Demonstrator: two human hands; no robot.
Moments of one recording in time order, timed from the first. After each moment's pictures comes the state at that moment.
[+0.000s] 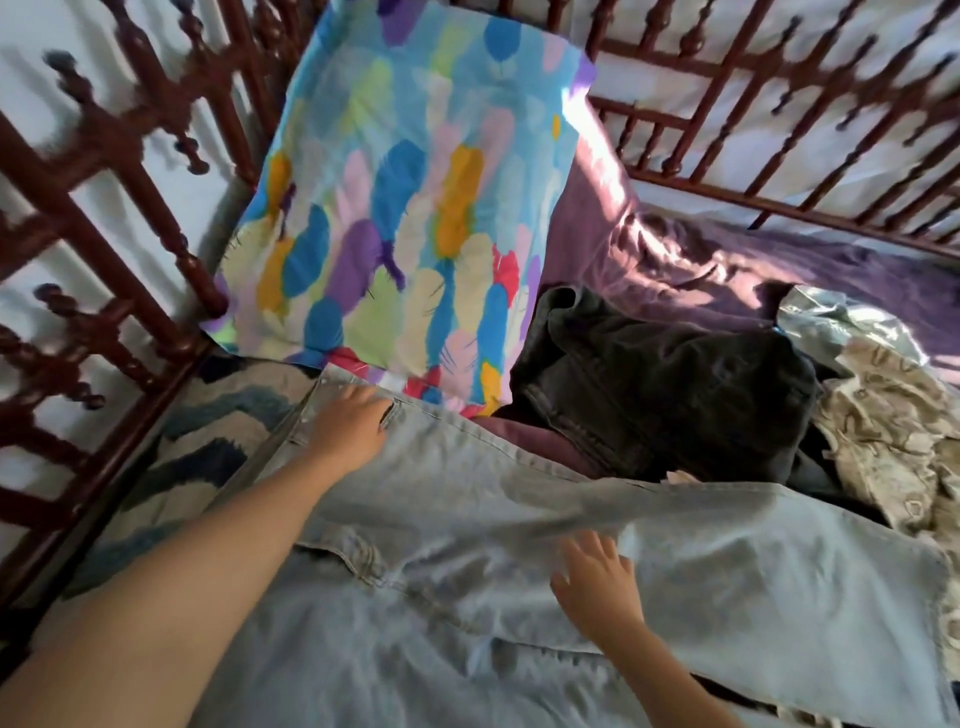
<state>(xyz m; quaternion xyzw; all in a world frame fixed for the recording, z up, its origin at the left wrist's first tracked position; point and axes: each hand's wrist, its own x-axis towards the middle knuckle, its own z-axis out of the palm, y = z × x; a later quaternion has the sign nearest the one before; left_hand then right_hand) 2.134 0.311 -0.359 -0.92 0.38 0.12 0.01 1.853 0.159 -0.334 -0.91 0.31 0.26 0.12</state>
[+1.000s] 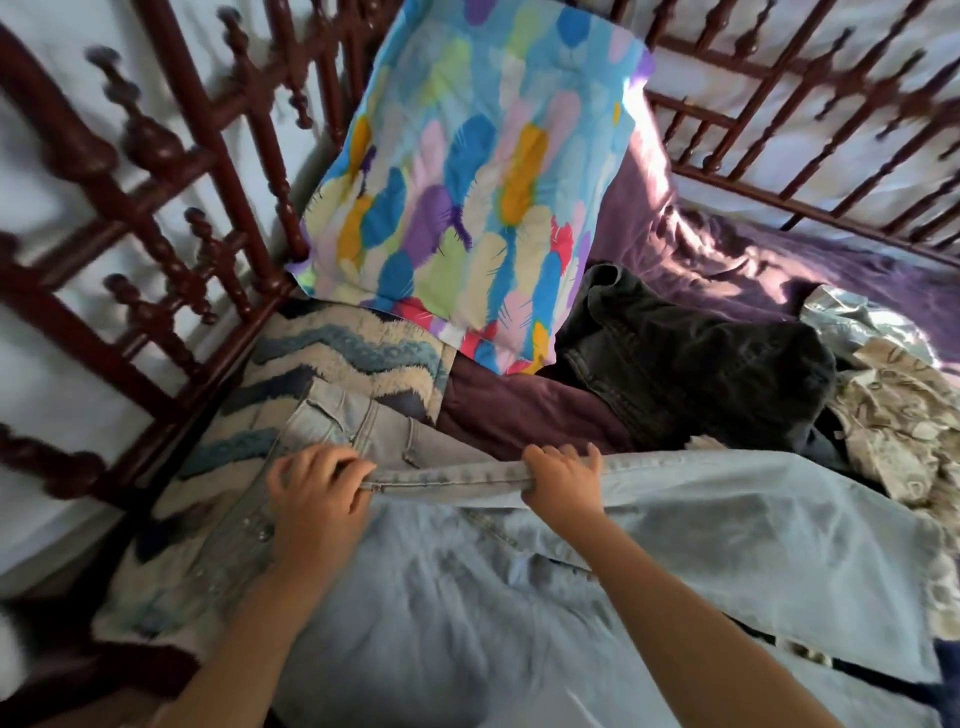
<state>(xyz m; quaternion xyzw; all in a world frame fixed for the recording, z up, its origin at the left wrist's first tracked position) 1.993 0.479 -0.327 -0.89 0.31 -0.24 -0.24 1.905 0.238 -0.304 -0.96 0.21 0.17 0.04</state>
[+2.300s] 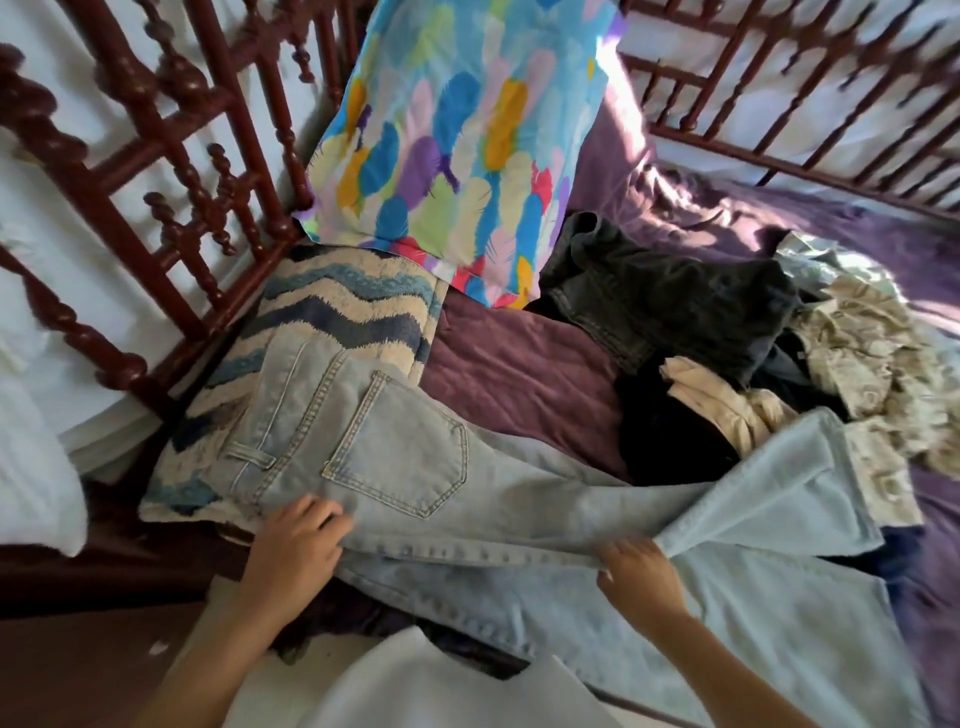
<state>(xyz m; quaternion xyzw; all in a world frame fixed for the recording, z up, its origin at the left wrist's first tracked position) 1.870 0.581 -0.361 -0.87 0.45 -0.11 -0.16 1.655 0.256 -0.347 -0.97 0.19 0.18 0.05</state>
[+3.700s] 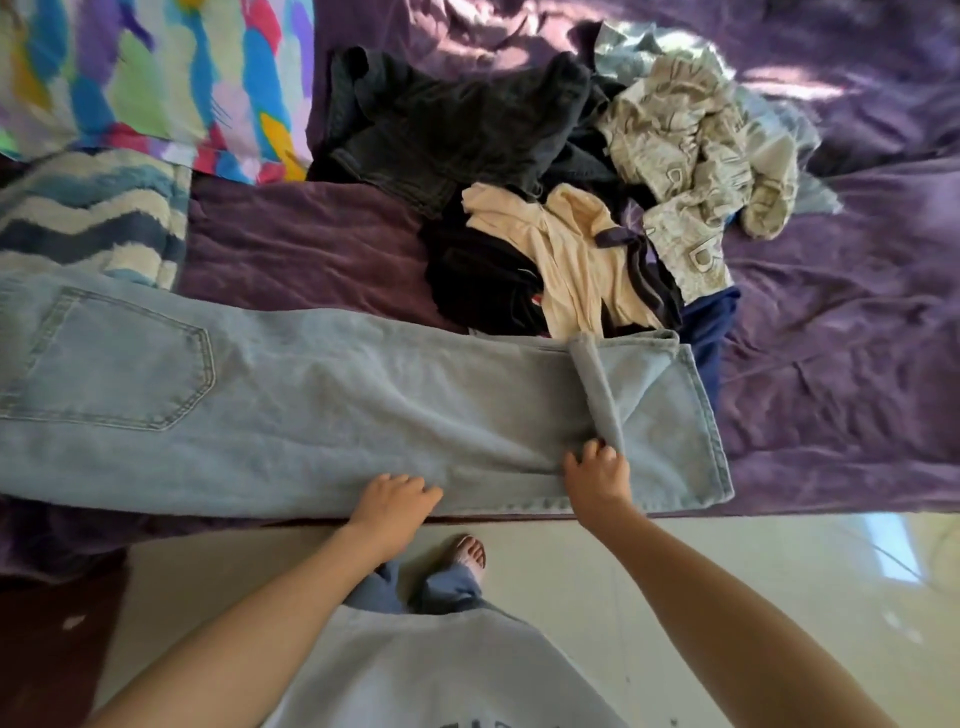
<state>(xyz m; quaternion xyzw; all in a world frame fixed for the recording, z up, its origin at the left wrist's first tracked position) 1.613 0.355 -0.381 -0.74 0.62 0.21 0.15 1.450 0.174 -0.378 -0.86 0.34 0.39 -0.03</state>
